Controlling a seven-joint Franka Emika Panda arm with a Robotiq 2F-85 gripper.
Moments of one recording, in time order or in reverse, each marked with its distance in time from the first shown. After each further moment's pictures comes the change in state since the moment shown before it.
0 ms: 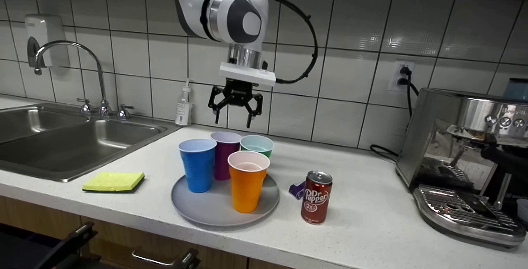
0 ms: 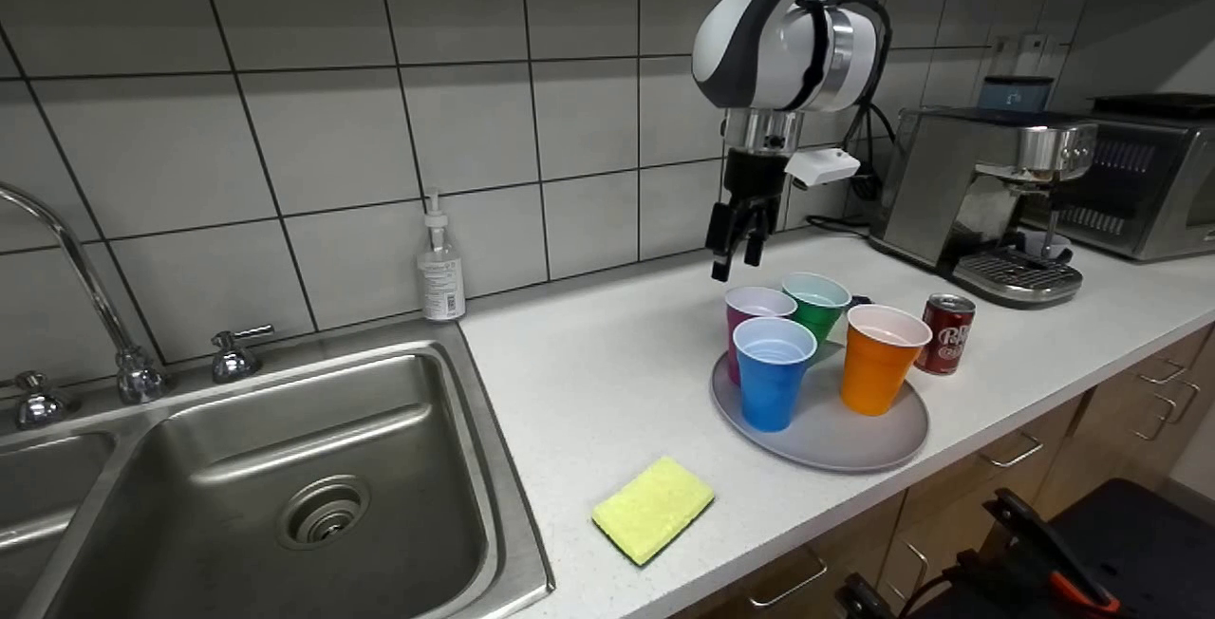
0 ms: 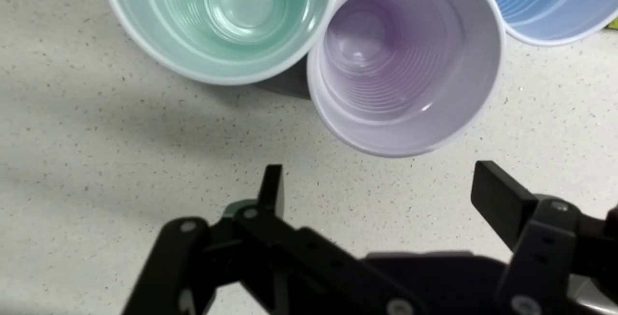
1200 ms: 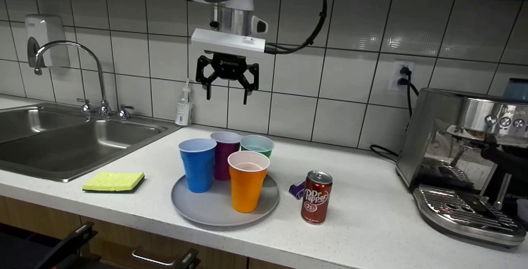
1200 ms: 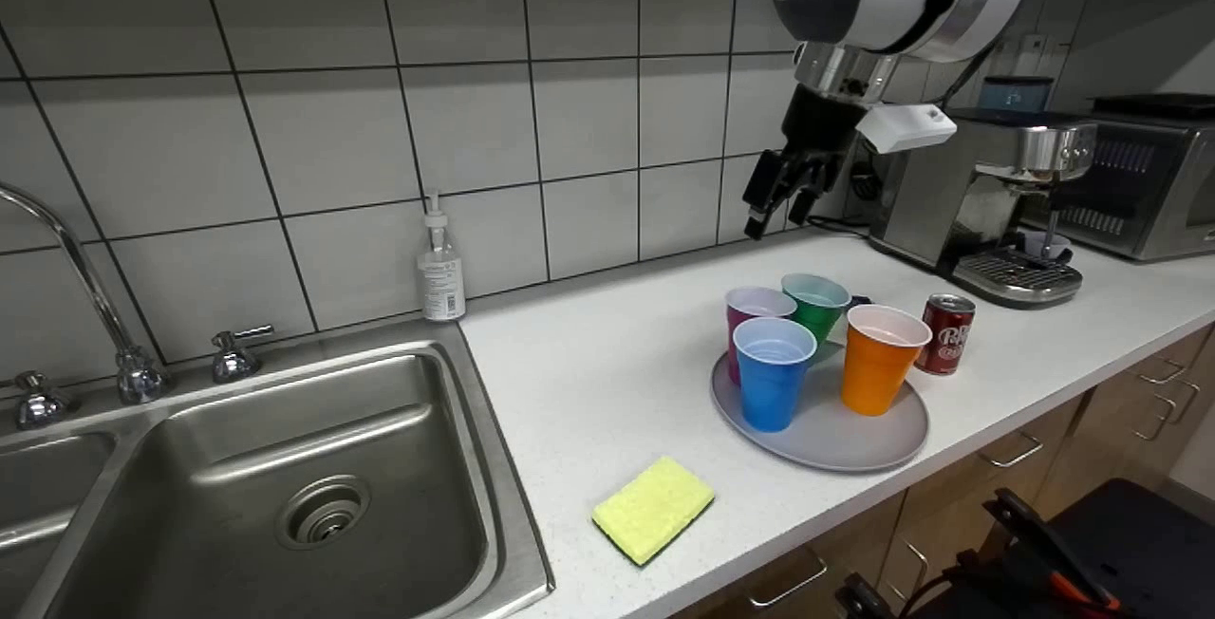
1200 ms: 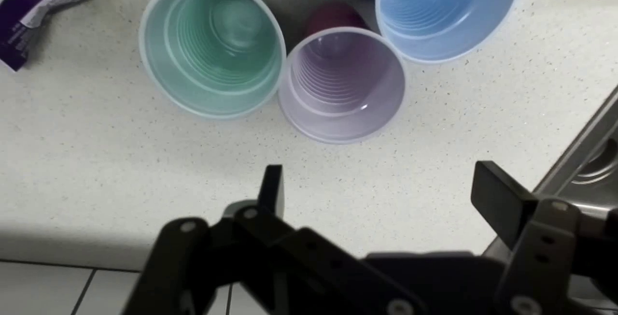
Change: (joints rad) arm 0.026 -0.421 -0.043 -0.387 0.106 0.208 0.042
